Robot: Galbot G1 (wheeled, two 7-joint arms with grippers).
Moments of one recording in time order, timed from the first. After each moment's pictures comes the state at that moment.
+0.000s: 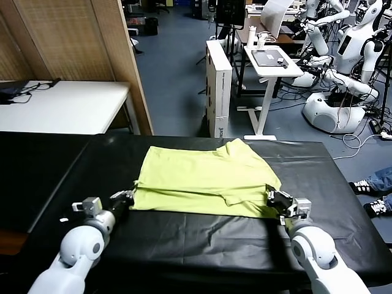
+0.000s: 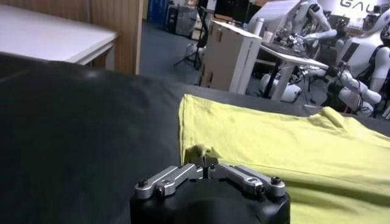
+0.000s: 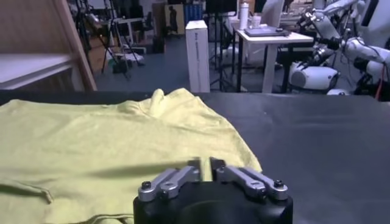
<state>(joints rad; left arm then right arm) 1.23 -1.06 -0.45 -1.86 -0.74 0.43 -0.12 -1.26 1.01 0.44 1.93 0.61 -0.45 0.14</state>
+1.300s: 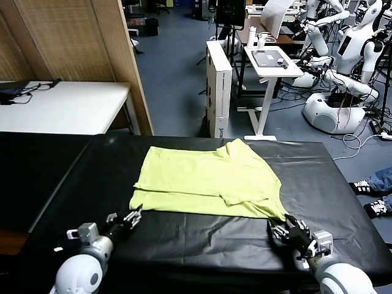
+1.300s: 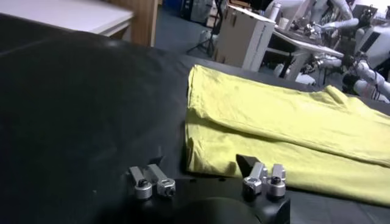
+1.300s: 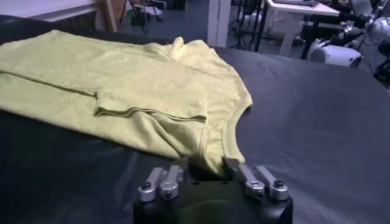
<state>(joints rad) 1.44 -1.13 -0.52 -1.96 -0.68 0.42 -0.14 -1.59 0.88 0.55 2.10 0.60 -0.47 0.14</state>
